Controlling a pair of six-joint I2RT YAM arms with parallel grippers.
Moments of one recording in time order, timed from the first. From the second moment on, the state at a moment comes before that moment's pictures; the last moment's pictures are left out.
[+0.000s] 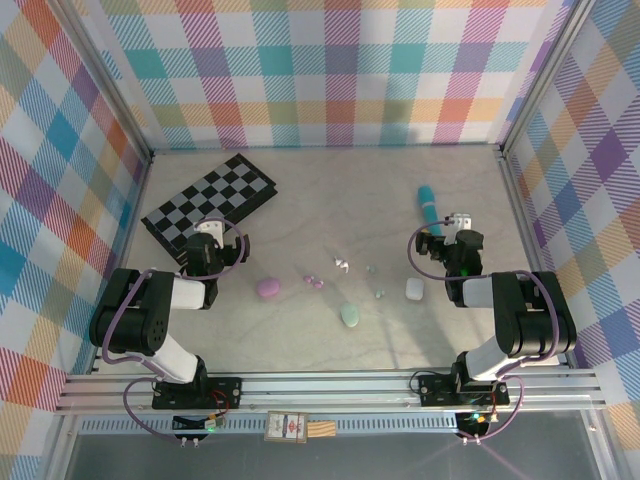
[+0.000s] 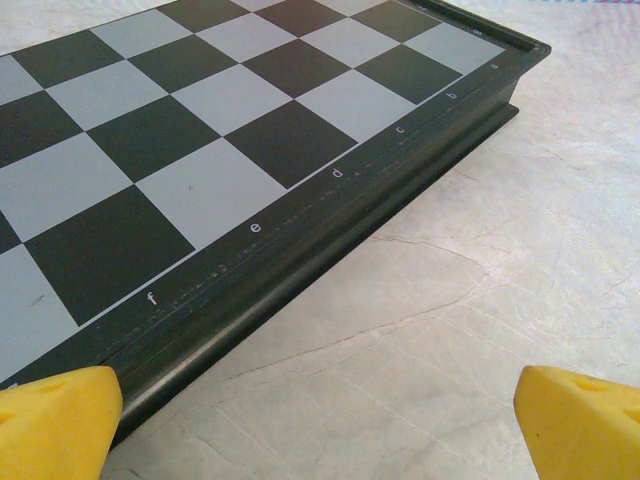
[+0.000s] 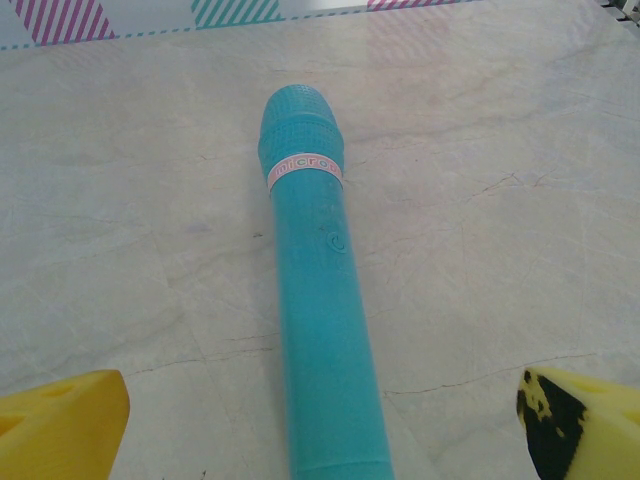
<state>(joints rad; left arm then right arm) -0.07 1.58 0.41 0.73 -0.07 -0.08 0.02 1.53 0.39 0.73 -0.01 0.07</state>
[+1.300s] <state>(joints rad) -0.20 1.06 0.78 -0.52 -0.06 -0.53 0.73 1.56 0.94 -0.14 -0.56 -0.53</state>
